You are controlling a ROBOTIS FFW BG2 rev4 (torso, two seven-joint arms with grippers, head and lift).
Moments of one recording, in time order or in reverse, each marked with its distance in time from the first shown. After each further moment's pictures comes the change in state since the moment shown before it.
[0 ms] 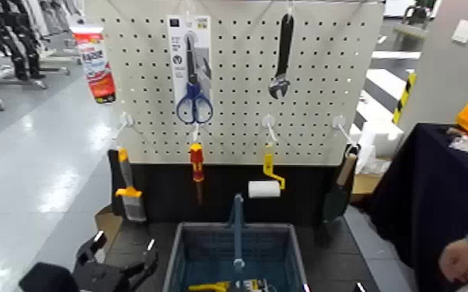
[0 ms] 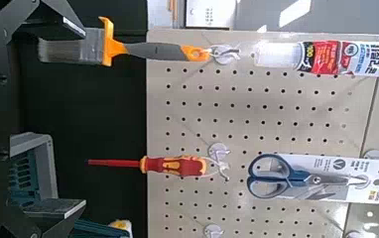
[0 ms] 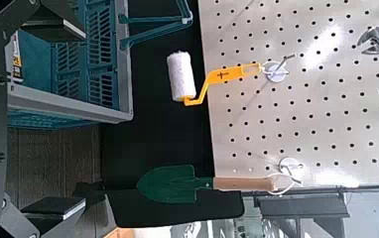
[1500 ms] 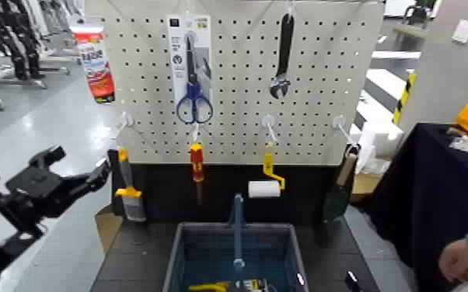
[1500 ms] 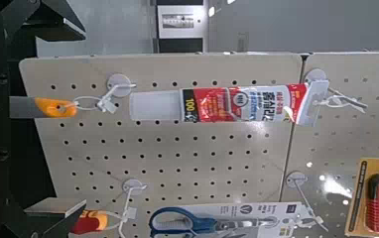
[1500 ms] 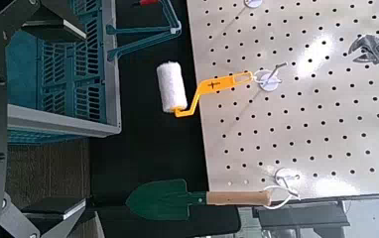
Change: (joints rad) left arm -0.344 0.123 0.238 -0.071 0.097 0.355 -0.334; right arm -0.050 -0.014 0.019 0.015 -0.041 0.007 0.024
